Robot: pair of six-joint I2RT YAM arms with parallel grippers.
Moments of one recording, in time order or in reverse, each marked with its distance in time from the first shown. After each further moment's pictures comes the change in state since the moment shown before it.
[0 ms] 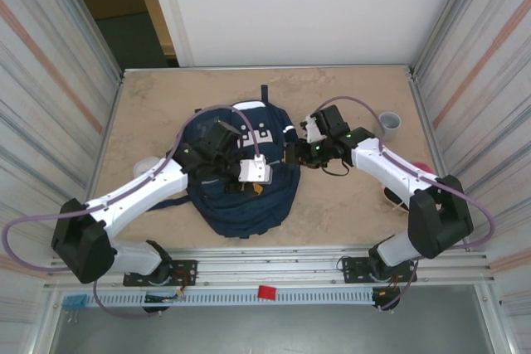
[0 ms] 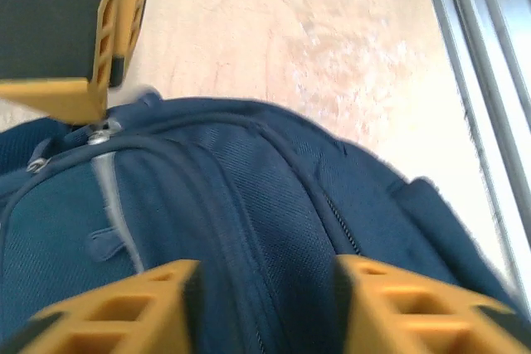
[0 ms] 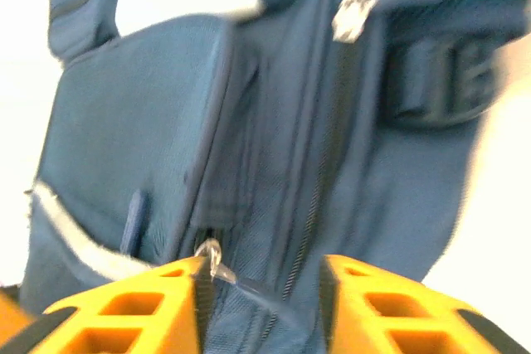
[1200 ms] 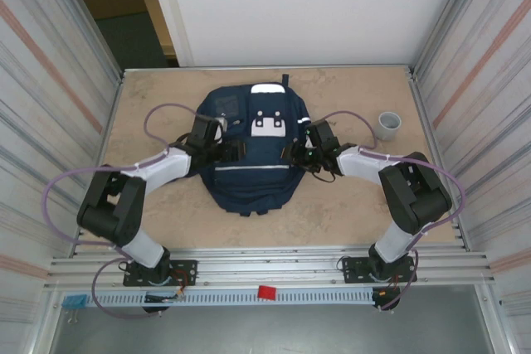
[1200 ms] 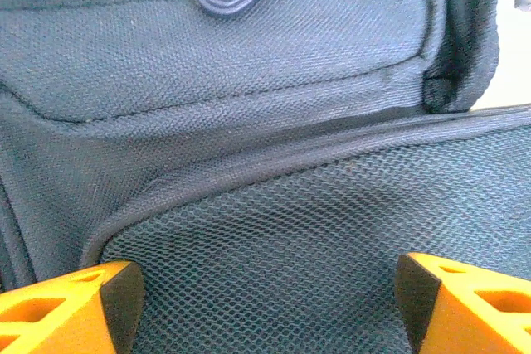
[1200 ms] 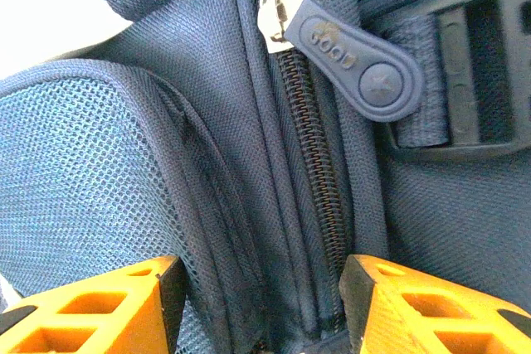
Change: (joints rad) left arm 0.309 0.312 -0.108 0.489 -0.368 -1.216; right arm -0.004 0.209 -0.164 0.467 0.197 0.231
